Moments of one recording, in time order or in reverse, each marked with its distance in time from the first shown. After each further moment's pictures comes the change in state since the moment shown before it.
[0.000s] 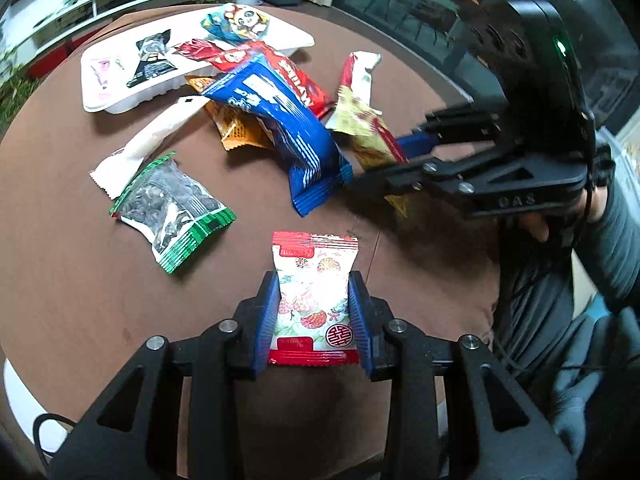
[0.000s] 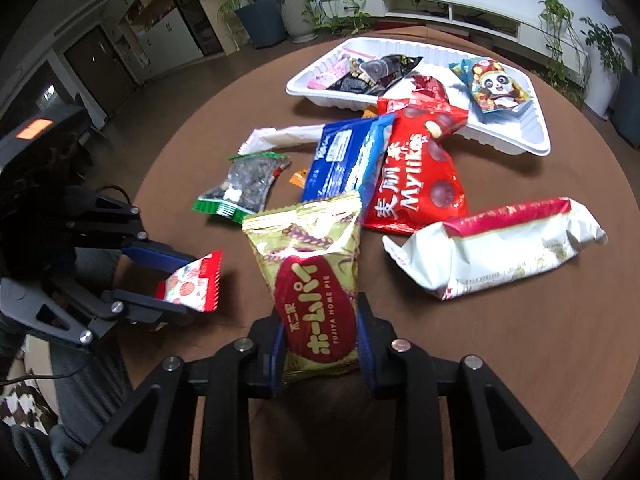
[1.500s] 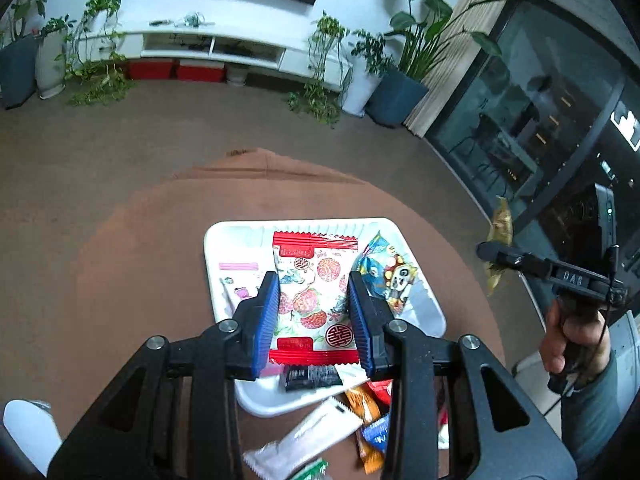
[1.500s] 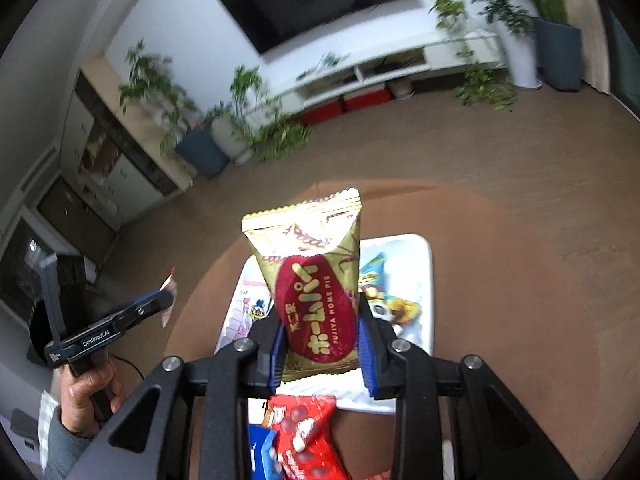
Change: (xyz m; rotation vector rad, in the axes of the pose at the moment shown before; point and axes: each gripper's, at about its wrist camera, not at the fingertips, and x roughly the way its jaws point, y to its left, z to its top) left arm -0.084 0.179 0.220 -0.370 -0.364 0.128; right arm -0.044 -0.141 0.194 0.330 -0.267 0.003
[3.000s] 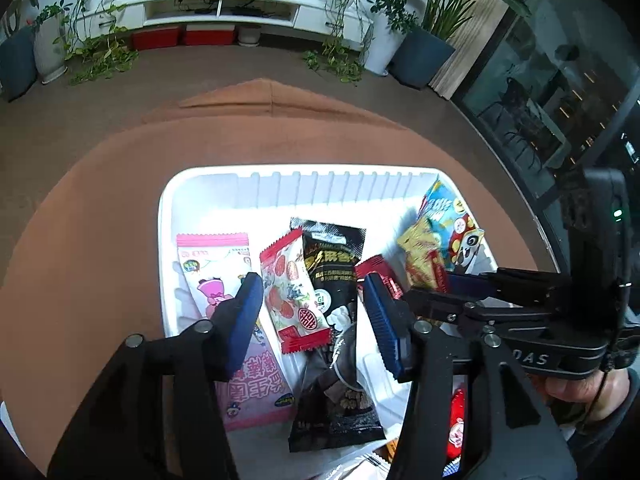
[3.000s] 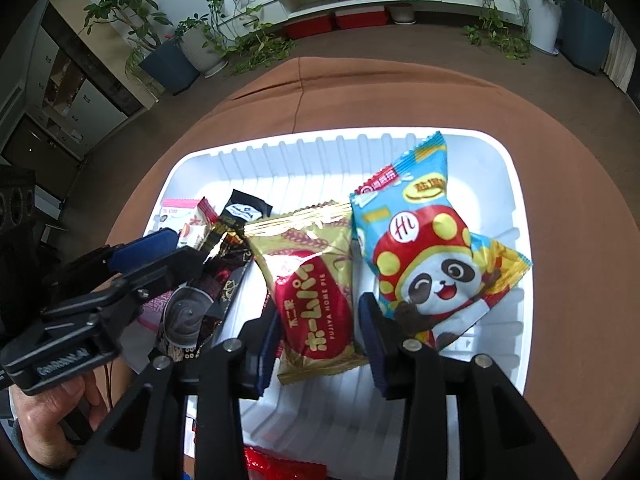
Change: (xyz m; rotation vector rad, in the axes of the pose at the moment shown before) left arm 0.150 -0.011 -0.028 0.012 0.115 0.092; right arm 0.130 -0.009 -0.024 -0.039 0.240 -0.123
